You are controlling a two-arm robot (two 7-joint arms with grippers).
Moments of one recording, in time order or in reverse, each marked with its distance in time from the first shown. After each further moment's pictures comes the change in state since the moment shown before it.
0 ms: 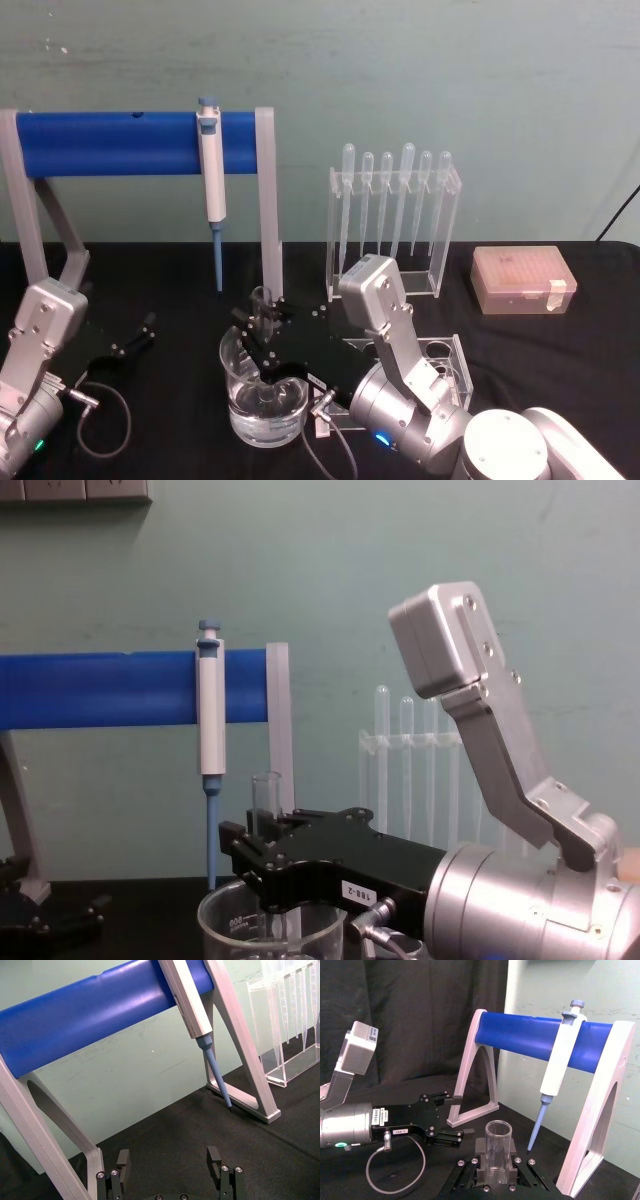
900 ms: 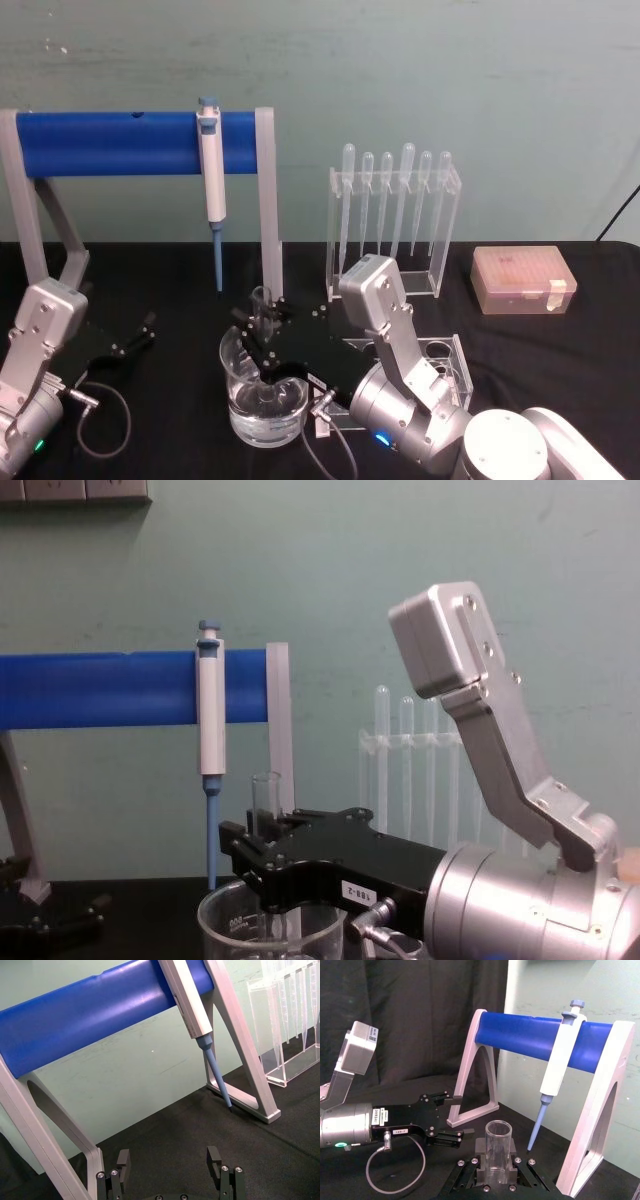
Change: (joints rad) left arm 0.000 0.000 0.000 0.000 0.000 0.000 0.000; right arm 0.000 0.000 0.000 0.000 0.000 0.000 0.000
